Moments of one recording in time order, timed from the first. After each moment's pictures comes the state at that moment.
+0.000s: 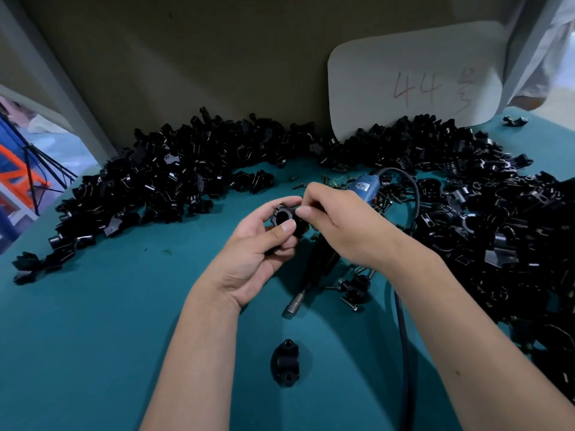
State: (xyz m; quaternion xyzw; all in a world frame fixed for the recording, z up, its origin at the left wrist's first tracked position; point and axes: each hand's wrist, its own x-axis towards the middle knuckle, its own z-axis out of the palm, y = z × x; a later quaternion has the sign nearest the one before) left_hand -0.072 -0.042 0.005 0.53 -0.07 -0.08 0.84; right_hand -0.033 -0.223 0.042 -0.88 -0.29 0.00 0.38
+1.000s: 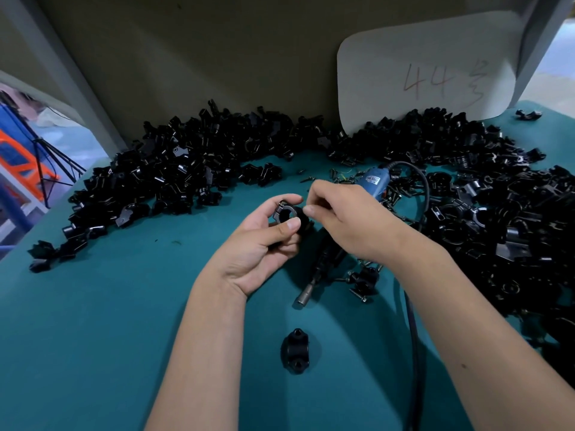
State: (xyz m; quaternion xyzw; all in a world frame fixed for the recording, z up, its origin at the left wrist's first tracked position) left_hand -0.074 -0.036 0.004 0.51 -0.05 -0.11 0.85; right_hand -0.035 -0.215 0.042 -0.90 -0.30 -0.01 0.33
